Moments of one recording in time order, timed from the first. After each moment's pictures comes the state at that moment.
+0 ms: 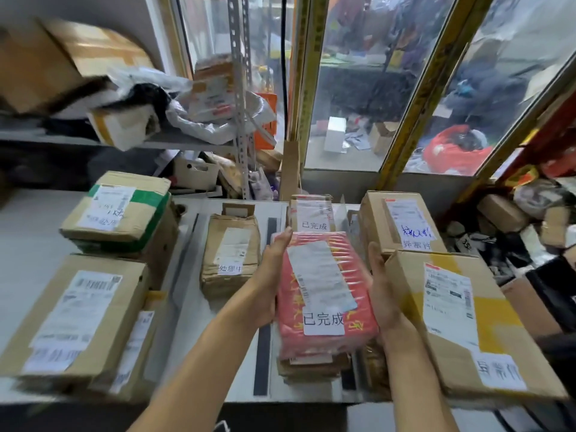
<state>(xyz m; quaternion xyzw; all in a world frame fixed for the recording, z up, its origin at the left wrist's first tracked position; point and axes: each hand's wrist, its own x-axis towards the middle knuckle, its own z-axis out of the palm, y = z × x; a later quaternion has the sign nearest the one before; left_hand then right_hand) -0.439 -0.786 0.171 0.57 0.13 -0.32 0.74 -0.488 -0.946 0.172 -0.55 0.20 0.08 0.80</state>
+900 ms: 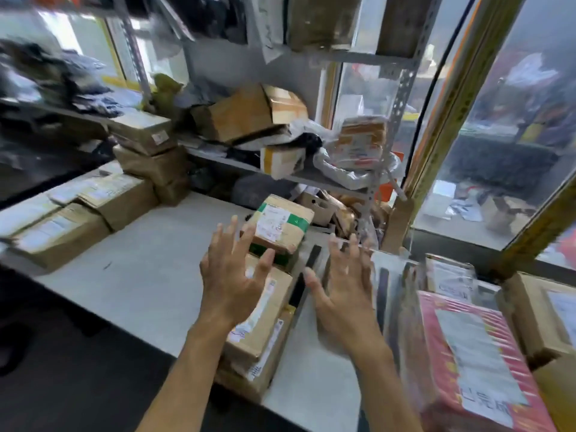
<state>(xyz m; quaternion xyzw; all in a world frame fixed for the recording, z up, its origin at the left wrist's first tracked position) -0.486 -0.501 0.182 0.93 0.11 0.20 0.29 -0.460 -0.696 0.178 -0.94 -0.12 -0.02 0.33</state>
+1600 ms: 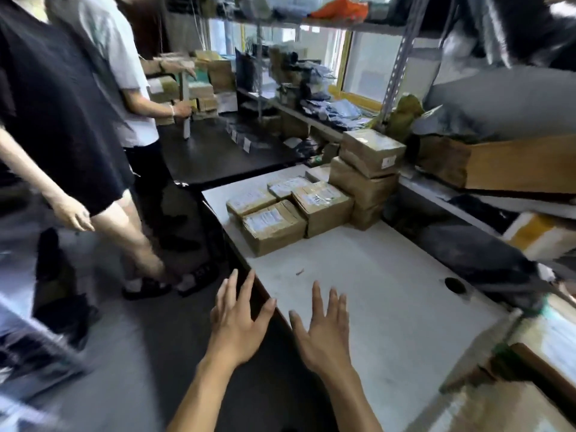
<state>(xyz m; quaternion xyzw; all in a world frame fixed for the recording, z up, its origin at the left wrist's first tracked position) -0.625 -0.098 0.092 0.84 0.42 0.13 0.32 -0.503 -0.217 0.083 -0.91 -0.32 0.19 0.20</state>
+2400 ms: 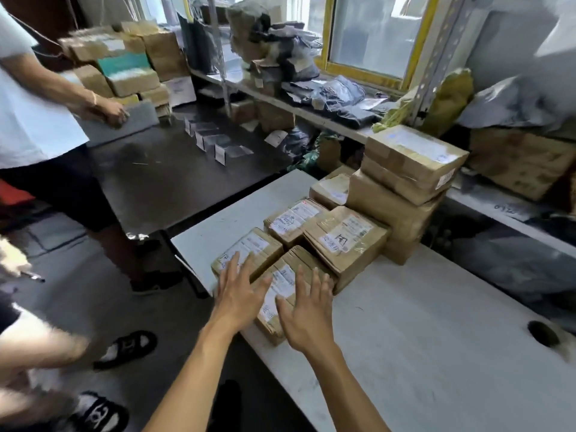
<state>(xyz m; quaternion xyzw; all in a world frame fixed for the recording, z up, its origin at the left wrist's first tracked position) -0.412 0.253 0.059 0.86 0.37 0.03 0.34 -0.336 0.112 0.040 -0.91 -0.30 0.17 0.25</state>
